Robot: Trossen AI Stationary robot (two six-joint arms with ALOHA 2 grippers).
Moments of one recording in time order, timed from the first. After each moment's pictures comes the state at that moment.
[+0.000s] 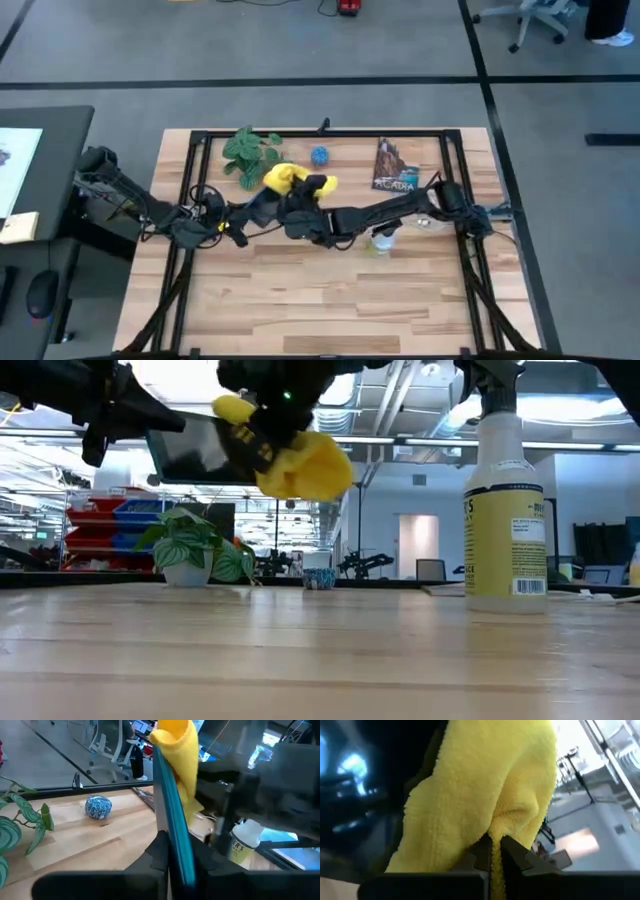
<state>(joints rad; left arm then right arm) -0.60 0.74 0.32 0.15 -1.14 -0.69 0.12 2.18 1.75 -0.09 1.27 -0.45</state>
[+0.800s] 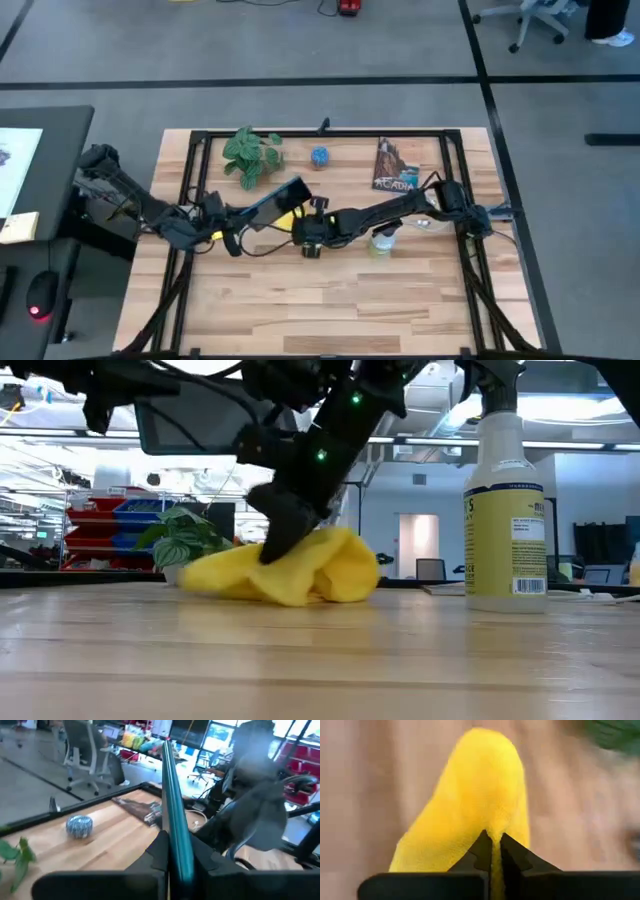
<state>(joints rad) -0.67 0.69 0.40 0.12 -1.11 -0.42 0.13 2.19 1.59 -0.34 0.37 0.04</state>
